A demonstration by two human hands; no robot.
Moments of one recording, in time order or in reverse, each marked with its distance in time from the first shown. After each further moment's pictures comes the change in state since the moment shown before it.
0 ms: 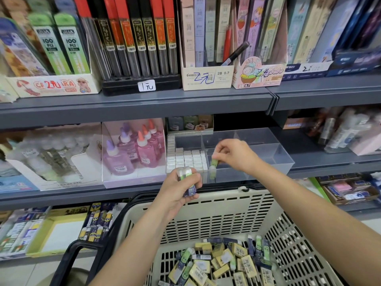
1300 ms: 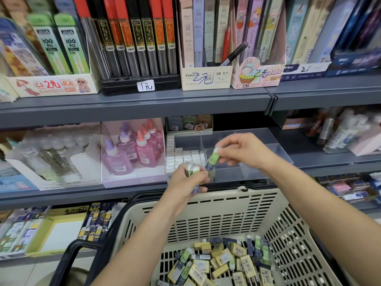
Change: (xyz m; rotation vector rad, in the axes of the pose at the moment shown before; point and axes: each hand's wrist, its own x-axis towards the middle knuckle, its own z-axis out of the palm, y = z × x) left_hand 0.000 0.006 0.024 0.069 0.015 0.052; right_hand -0.021 -0.012 -0.028 0.493 -0.092 0.029
